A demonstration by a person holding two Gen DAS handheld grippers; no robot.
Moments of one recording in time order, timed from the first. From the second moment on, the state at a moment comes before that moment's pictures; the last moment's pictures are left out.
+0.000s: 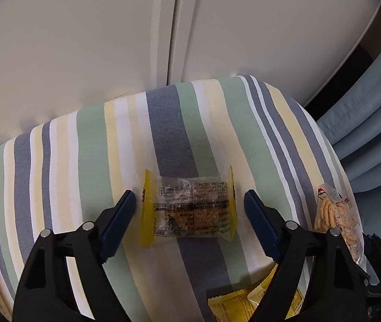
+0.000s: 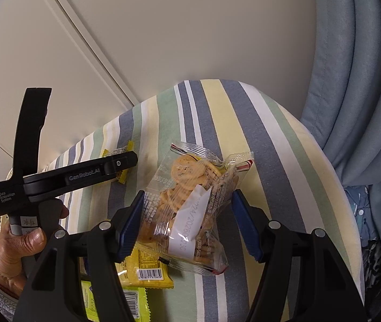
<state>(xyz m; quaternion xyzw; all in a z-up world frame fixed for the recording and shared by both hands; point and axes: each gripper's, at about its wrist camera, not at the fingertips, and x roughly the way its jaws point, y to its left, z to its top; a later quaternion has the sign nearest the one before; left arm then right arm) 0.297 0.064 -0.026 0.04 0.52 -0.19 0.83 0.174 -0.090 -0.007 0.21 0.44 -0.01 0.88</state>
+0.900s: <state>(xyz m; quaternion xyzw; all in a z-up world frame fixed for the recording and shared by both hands) 0.250 0.098 0.031 0.04 0.46 -0.15 0.88 0.165 -0.081 0.010 0.19 0.39 0.01 0.90</state>
